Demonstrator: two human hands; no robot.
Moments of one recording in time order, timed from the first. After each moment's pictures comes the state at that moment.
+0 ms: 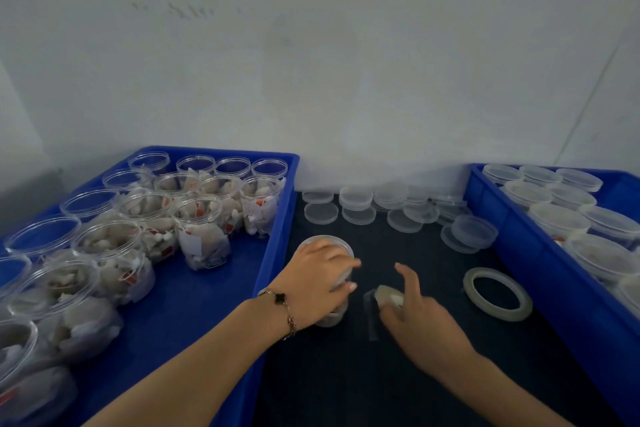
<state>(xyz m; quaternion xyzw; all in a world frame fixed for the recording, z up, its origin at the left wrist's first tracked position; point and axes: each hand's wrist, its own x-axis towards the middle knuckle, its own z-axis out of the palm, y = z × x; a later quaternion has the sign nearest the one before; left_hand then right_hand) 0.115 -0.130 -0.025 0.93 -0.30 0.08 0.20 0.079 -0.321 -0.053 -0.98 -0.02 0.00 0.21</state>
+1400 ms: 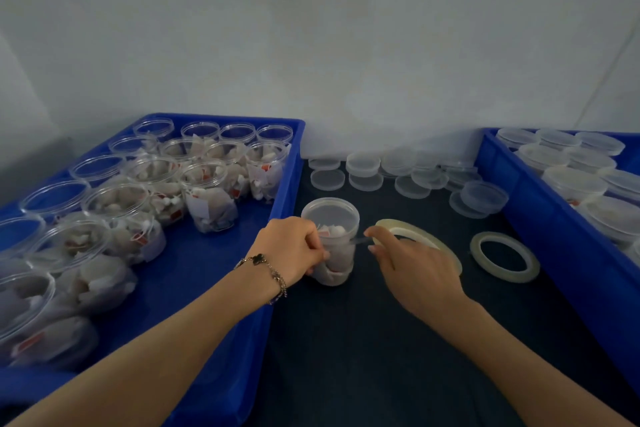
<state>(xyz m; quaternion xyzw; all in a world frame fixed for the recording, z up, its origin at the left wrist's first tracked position) 0.095 -0.112 -0.017 0.95 -0.04 -0.02 0.30 0.090 -0.310 -0.051 -0.98 -0.14 -0.12 0.08</state>
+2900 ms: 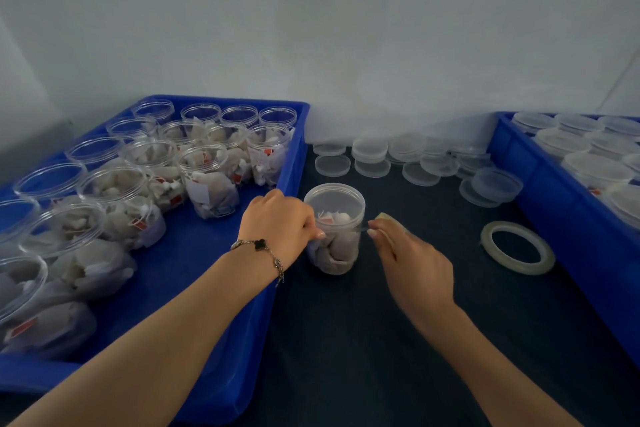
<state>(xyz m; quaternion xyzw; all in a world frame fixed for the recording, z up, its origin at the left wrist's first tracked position) 0.109 -0.104 -0.024 0.99 -0.10 0.10 0.08 0.092 -0.296 -0.084 -0.95 -0.07 -0.22 0.20</state>
